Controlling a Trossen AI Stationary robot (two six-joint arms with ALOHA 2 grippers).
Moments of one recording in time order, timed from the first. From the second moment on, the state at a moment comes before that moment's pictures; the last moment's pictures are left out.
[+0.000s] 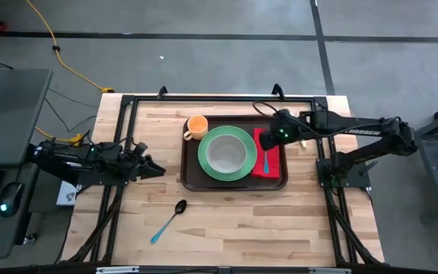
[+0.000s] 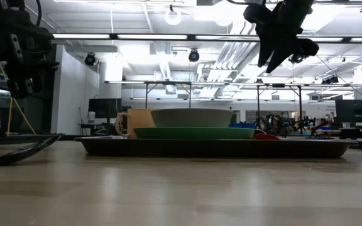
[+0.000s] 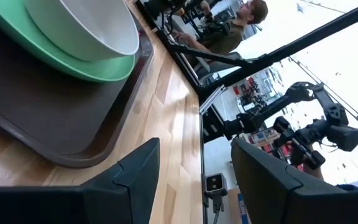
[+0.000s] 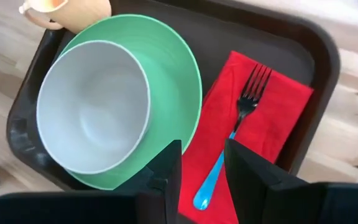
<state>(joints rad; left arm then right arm) -0.16 0.01 0.10 -0.22 0.04 -1.00 -0.15 1.22 1.10 -0.93 0.23 0.98</state>
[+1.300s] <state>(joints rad) -0.16 0.01 0.10 -0.24 0.04 -0.98 0.10 0.85 1.10 -1.11 0.48 0.85</state>
